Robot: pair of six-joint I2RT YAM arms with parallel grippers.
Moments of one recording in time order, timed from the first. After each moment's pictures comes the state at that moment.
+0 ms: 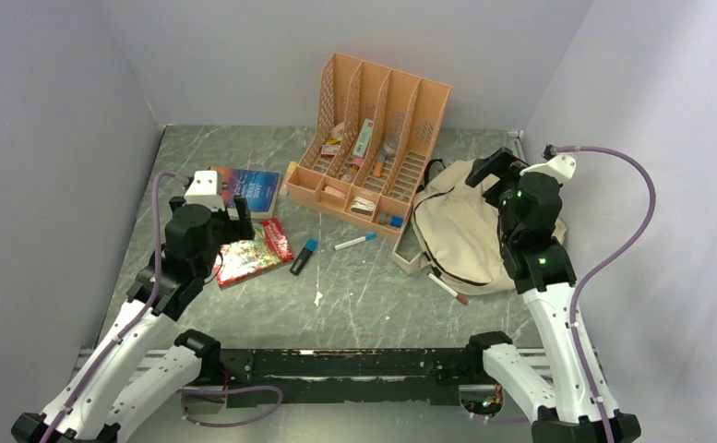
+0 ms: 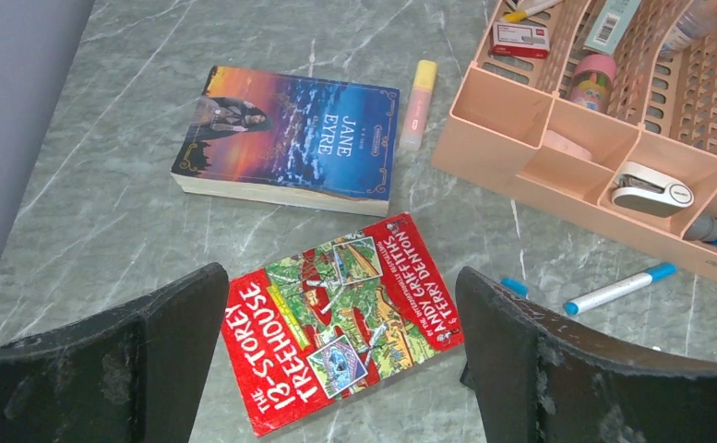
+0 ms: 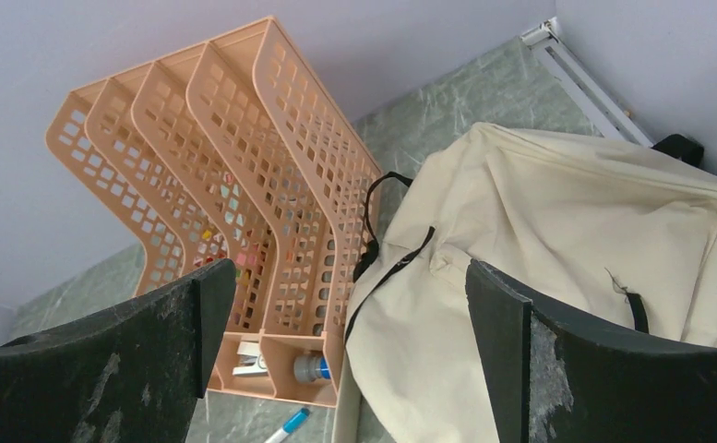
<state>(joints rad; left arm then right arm) -0.44 0.70 0.74 -0.37 -0.41 -0.20 0.16 0.84 1.00 -0.33 0.34 0.47</state>
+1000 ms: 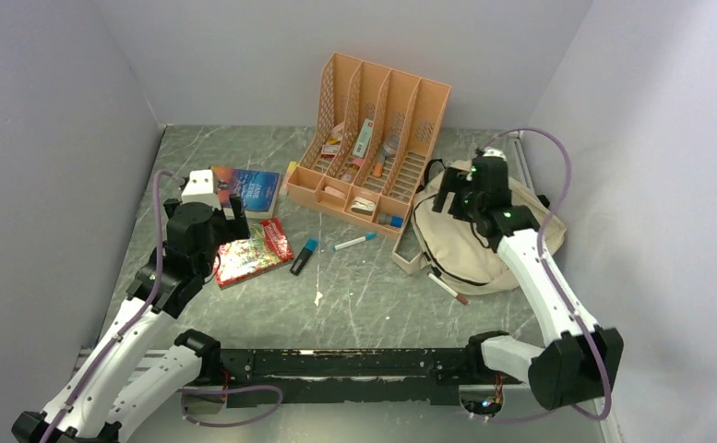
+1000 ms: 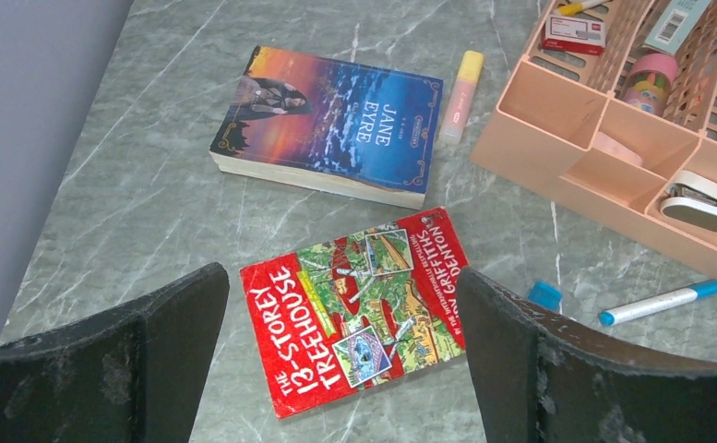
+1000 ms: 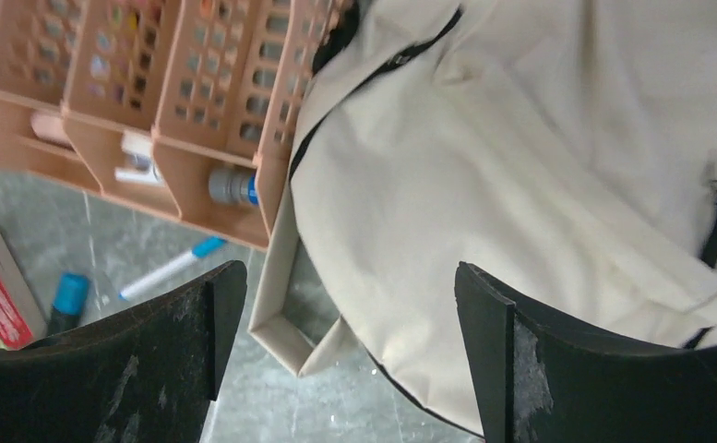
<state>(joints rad) -0.43 0.71 0.76 -0.42 -0.50 -0.22 0.18 1.13 1.01 -0.52 0.10 0.36</state>
